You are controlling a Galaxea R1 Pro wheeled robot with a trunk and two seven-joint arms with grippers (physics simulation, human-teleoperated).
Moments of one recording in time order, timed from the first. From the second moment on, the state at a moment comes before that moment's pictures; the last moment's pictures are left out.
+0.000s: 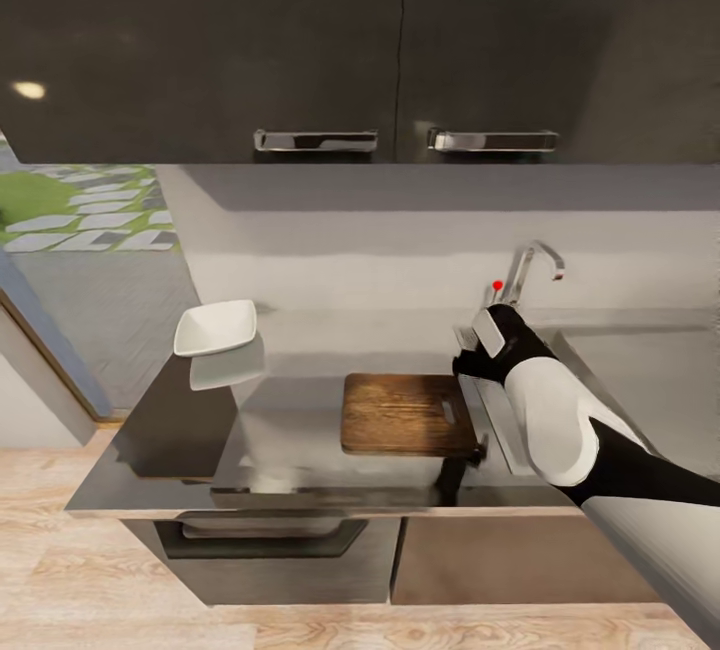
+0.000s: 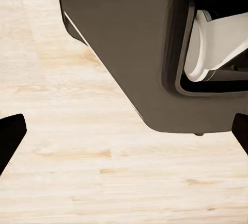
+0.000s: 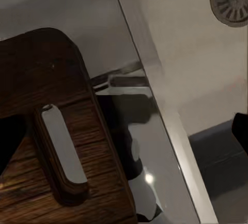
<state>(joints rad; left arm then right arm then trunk) 0.03 -0.04 -0.01 -0.02 0.00 -0.01 0.00 -1.29 0.10 -0.52 -0.37 0.07 0.98 -0.50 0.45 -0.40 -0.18</state>
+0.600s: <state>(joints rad) 0.03 -0.01 0.00 -0.09 0.00 -0.06 0.00 -1.08 0.10 -0.12 -0.43 0.14 0.17 0.14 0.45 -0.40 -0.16</state>
